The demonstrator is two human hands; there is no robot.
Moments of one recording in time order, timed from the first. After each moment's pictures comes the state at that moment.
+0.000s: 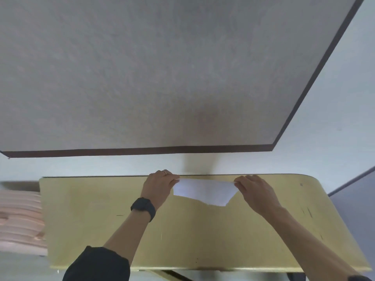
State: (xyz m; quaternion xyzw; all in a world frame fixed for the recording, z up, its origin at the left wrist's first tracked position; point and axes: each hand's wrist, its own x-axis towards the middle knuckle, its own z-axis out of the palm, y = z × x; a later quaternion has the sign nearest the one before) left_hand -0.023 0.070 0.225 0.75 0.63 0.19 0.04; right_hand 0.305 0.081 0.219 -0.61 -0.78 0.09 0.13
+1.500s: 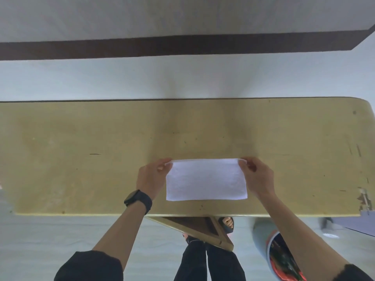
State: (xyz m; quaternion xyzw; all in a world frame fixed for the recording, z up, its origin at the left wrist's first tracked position) left_hand -0.034 0.000 -0.010 0.46 0.78 0.18 0.38; right_hand 0.266 0.028 -0.009 -0.77 -0.44 0.40 0.21
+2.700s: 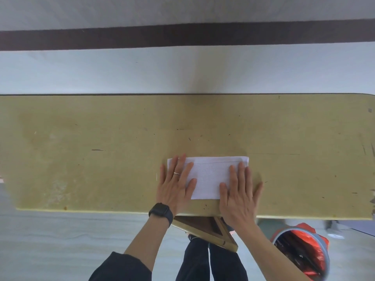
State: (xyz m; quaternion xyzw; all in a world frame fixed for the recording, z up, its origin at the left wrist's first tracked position) left_hand 0.001 -0.044 -0.074 0.74 0.66 0.04 0.14; right_hand 0.212 -0.055 -0.056 -0.73 -0.65 0.20 0.00
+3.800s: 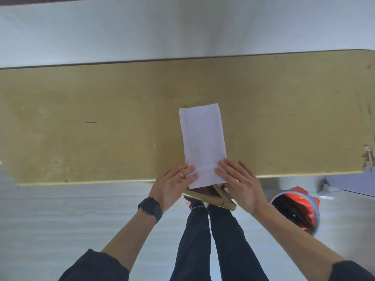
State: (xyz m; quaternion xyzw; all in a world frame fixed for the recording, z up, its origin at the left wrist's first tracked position) left_hand -0.015 -0.116 -0.057 0.86 0.47 0.13 0.14; right_hand 0.264 -0.110 -0.072 -0.47 -0.85 0.16 0.19
